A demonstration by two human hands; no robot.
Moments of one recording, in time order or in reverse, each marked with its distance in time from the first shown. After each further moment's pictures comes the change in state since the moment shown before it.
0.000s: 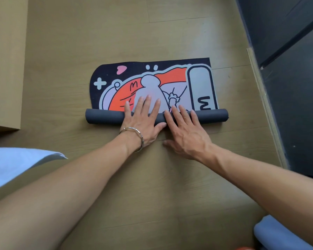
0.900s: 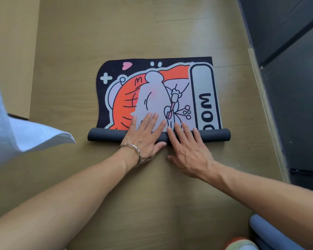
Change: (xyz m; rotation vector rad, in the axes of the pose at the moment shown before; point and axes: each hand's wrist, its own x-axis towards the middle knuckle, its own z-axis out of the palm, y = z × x) left_hand -0.050 0.006 0.027 0.102 -0.042 0.144; right_hand -0.053 -0.021 0.024 -0.010 -0.049 -0.030
